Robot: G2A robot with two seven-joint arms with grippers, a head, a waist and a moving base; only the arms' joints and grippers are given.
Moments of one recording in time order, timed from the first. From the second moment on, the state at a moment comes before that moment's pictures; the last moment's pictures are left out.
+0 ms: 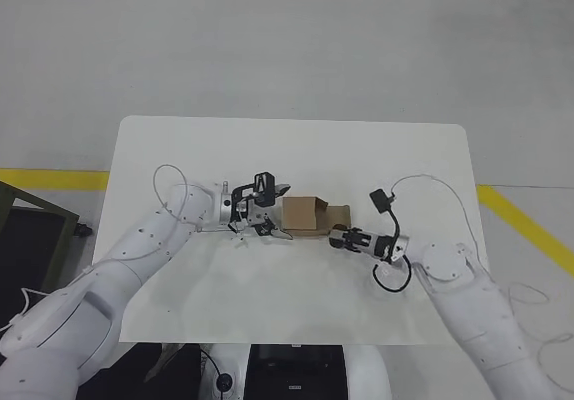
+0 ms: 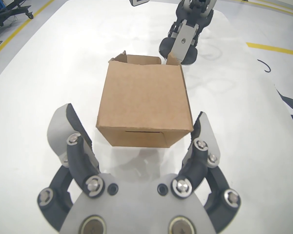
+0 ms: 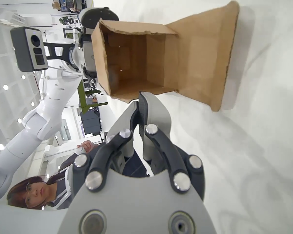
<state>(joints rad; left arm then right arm) 0.73 -1.12 -0.63 -0.89 1.56 -0.92 0.57 -1.21 -1.16 1.12 -1.34 0.01 -0.20 0.84</state>
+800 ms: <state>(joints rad) 0.70 -1.16 -0.60 -0.85 1.58 -0.95 0.56 -1.02 -1.22 0.96 -1.14 0.02 -0.33 0.89</state>
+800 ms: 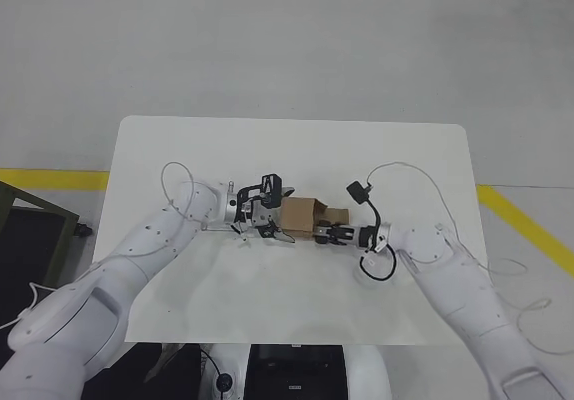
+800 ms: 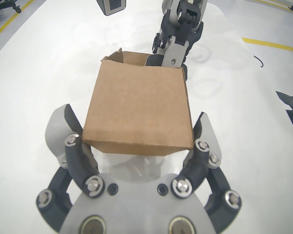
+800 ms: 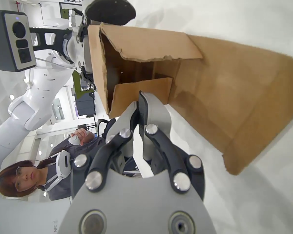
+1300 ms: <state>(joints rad) 0.69 -1.17 -0.60 -0.82 1.60 -0.96 0.58 -1.01 -1.21 0.98 -1.11 0.01 -0.36 0.89</state>
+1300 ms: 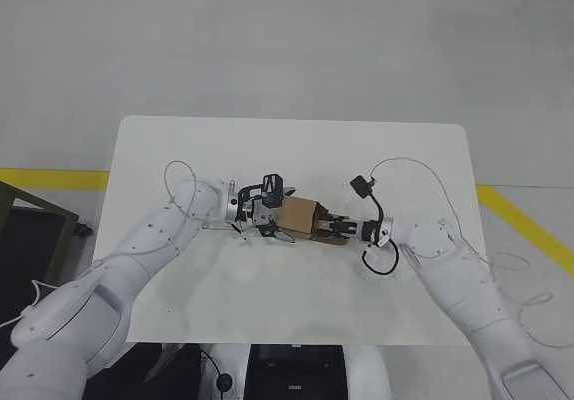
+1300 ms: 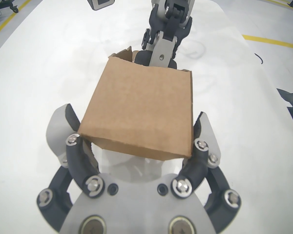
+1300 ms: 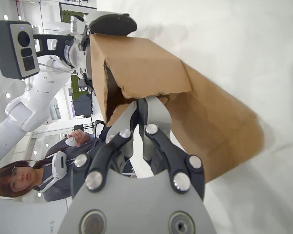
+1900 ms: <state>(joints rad) 0.69 -1.17 -0.60 -0.82 1.62 -0.96 0.58 -1.04 -1.19 1.03 -1.14 0.02 -0.36 0.86</state>
